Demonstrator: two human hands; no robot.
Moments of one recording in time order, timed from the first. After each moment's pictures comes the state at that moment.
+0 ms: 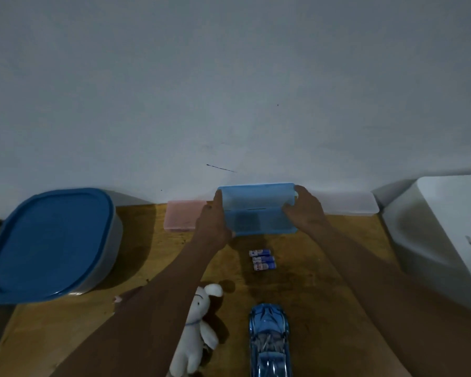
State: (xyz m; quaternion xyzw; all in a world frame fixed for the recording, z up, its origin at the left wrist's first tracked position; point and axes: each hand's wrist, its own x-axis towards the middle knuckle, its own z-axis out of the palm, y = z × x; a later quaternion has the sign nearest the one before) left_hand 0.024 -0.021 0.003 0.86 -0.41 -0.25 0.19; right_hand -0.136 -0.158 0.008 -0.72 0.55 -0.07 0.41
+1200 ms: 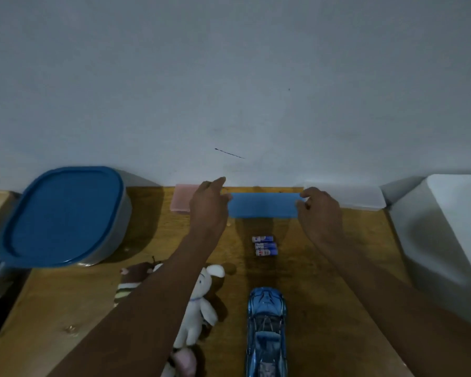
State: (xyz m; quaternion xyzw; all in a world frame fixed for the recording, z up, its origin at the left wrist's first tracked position) left_hand 0.011 -0.003 0.032 0.88 -0.34 -0.13 0.31; right_hand -0.163 -0.126 0.011 -0.80 0.52 -0.18 0.25
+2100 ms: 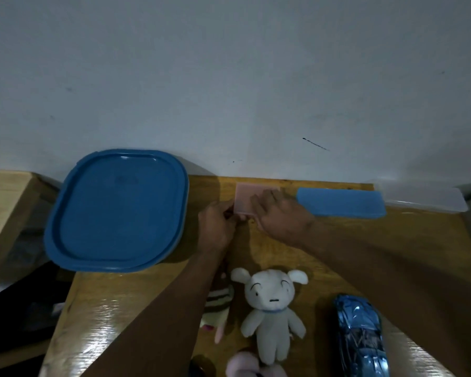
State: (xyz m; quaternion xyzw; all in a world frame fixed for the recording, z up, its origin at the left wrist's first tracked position) left_hand 0.127 0.093 -0.047 0.83 -0.34 -0.22 0.38; right_hand 0.014 -0.031 -0.030 -0.98 0.08 0.05 -0.17
